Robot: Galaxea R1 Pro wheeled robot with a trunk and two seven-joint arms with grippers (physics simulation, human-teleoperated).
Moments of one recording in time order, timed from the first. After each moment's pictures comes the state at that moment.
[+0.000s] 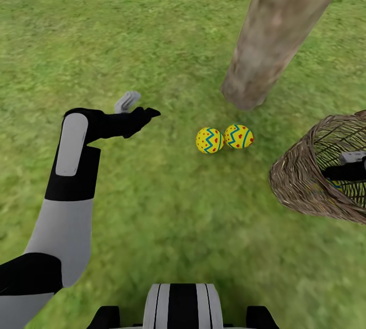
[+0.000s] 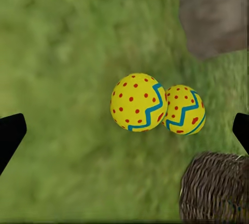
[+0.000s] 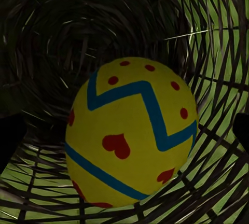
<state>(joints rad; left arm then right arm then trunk) -1.12 -0.05 -0.09 -1.50 1.32 0.95 0.85 -1.27 -0.79 0.70 -0.61 -0.63 0.77 0.23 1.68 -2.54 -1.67</state>
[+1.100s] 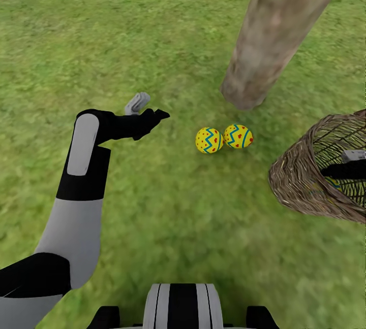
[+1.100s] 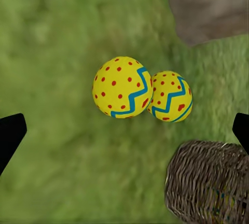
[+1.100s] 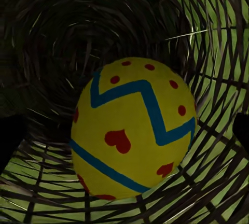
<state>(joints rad) -1.12 -0.11 -0.09 -1.47 1.31 0.95 0.85 -1.27 -0.81 0.68 -0.65 -0.65 0.81 0.23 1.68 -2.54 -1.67</state>
